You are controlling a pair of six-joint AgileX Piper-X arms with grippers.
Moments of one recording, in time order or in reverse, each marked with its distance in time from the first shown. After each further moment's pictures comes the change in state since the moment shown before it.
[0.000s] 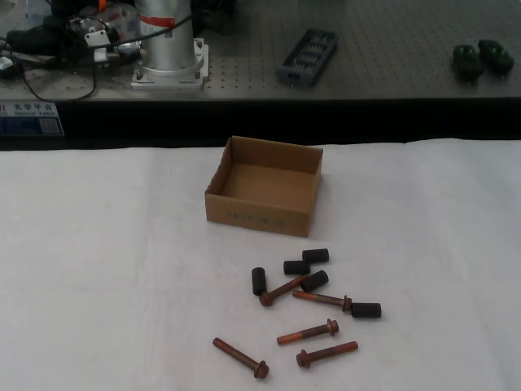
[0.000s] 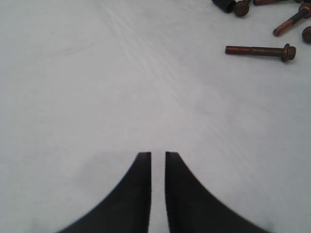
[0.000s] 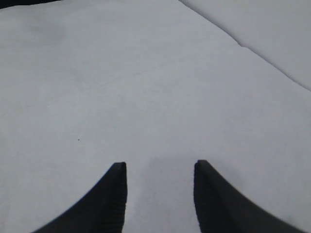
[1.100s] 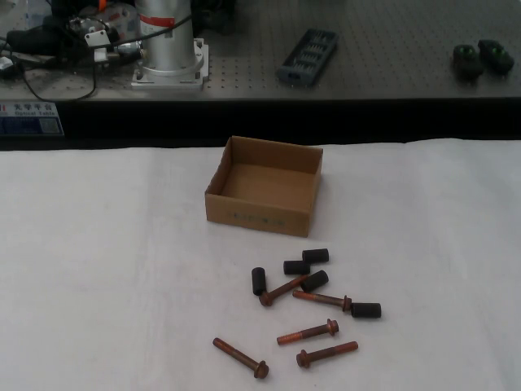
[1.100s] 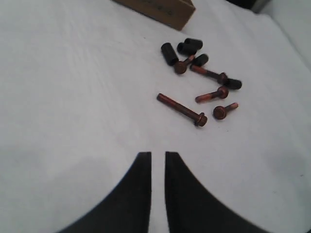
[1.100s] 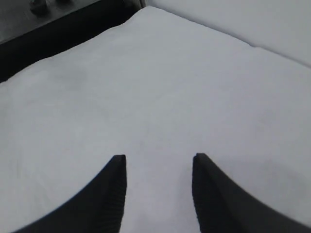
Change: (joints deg) left arm 0.0 0.0 0.6 -7.4 12.0 -31.9; right arm 0.0 0.0 0.0 -5.6 -2.8 15.1
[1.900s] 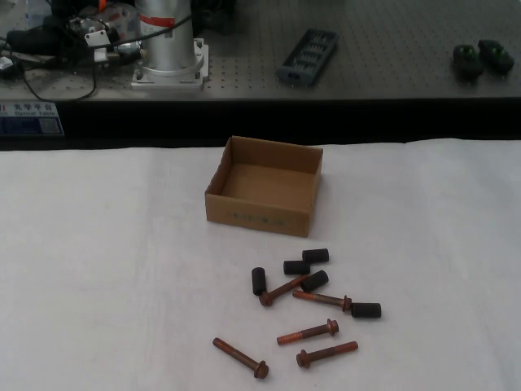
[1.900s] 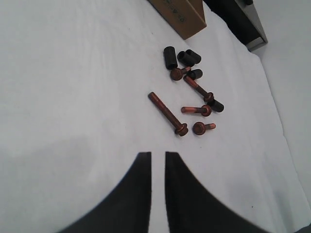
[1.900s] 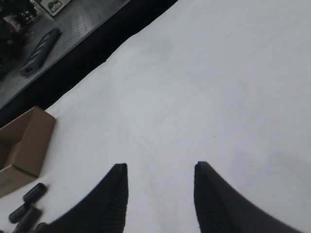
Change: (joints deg) left arm 0.0 0.0 0.0 0.0 0.4 -19.6; right arm 0.0 0.0 0.0 0.0 -21.3 10.7
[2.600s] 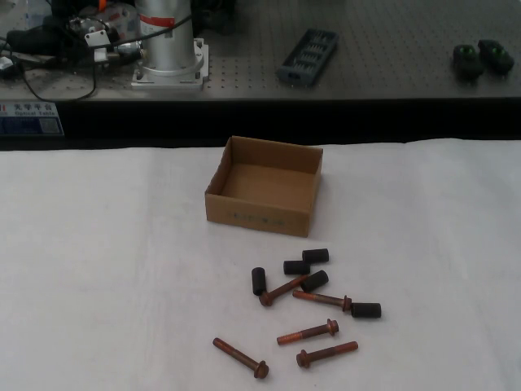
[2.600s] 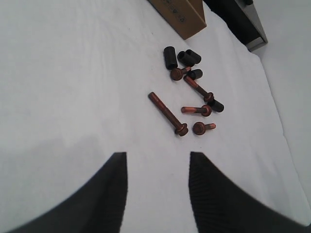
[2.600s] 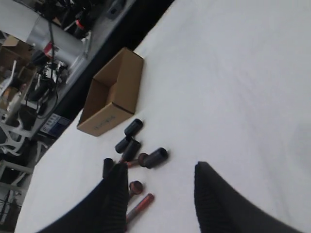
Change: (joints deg) left arm 0.0 0.0 0.0 0.0 0.0 0.0; right arm 0.0 0.6 0.0 -4.9 -20.6 12.1
